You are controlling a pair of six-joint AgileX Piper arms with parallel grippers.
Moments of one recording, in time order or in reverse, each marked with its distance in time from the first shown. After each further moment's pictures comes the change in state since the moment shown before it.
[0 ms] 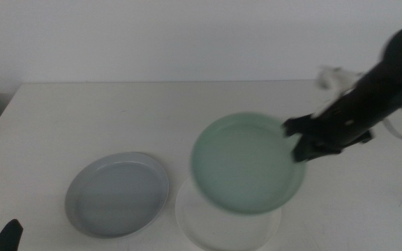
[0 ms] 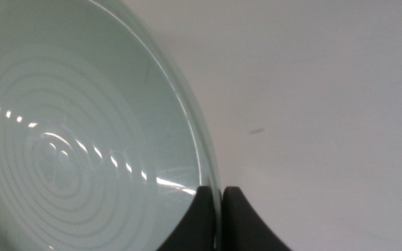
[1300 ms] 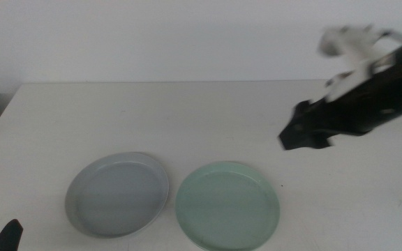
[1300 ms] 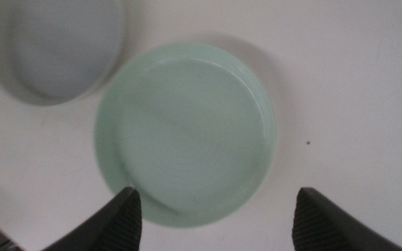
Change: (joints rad) left arm 0.000 0.000 0.000 0.000 0.000 0.000; right arm 0.129 -0.281 0.003 -0.052 0.070 -0.130
